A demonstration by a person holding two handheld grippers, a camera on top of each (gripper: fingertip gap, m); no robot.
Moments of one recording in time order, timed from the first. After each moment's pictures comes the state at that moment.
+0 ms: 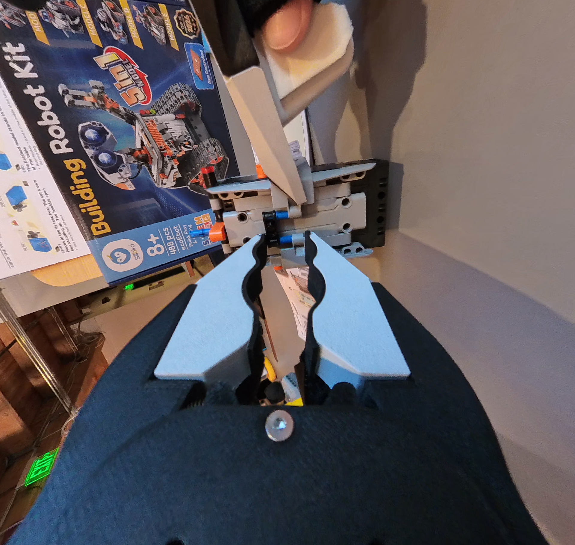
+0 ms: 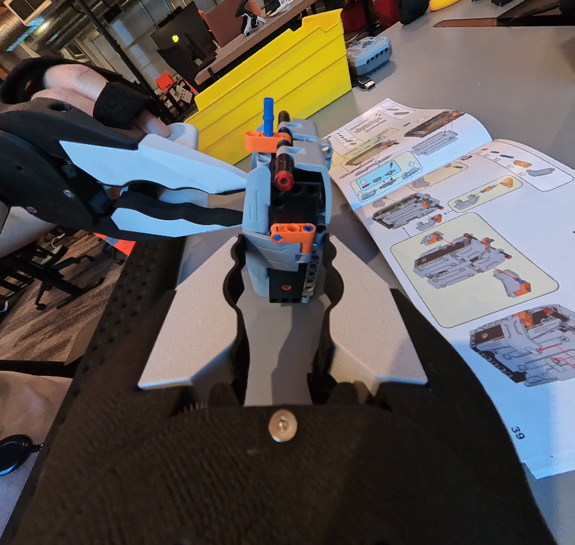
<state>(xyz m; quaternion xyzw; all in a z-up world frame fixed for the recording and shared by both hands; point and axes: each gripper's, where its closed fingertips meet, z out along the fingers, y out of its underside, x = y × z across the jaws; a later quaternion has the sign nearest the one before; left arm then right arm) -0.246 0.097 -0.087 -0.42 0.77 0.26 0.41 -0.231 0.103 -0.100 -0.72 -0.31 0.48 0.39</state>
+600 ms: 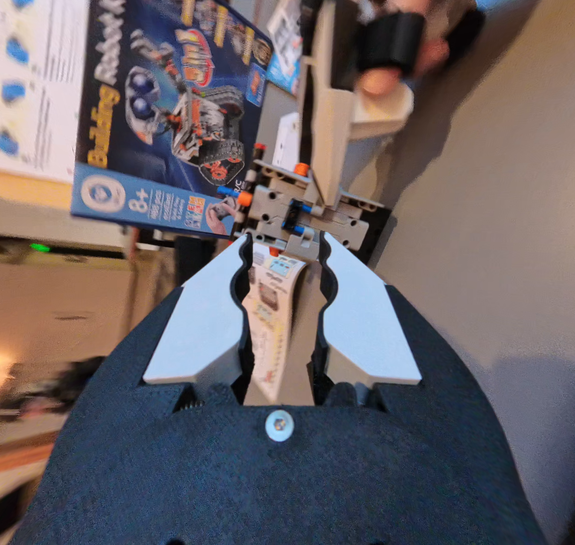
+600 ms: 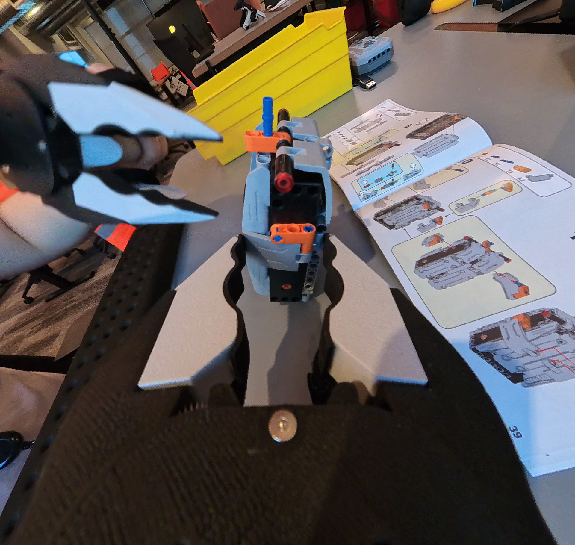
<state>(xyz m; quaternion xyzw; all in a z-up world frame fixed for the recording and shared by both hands) -0.257 0.083 -0.062 -0.56 0.65 0.07 0.52 -0.231 0.100 -0.100 -0.72 -0.32 0.47 0.40</state>
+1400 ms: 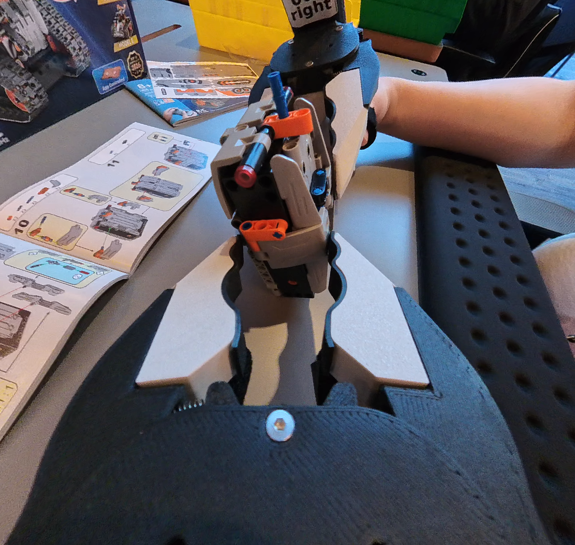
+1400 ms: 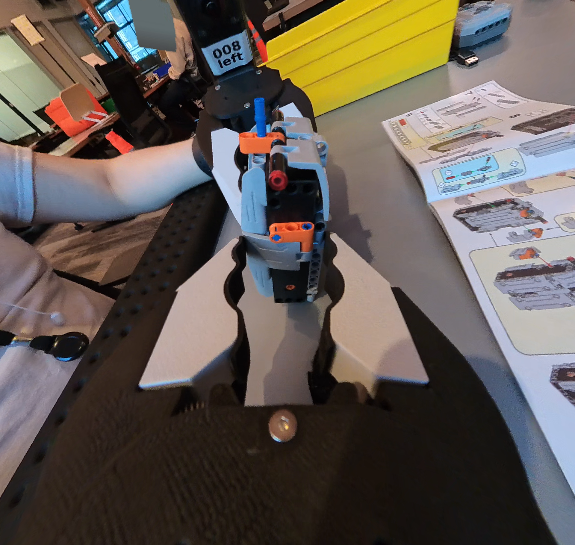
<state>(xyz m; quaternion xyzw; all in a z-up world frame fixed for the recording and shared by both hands) -0.251 0.052 -0.109 -0.63 0.54 -0.41 0.38 -0.239 0.052 -0.100 -0.66 -0.43 0.50 0.36</state>
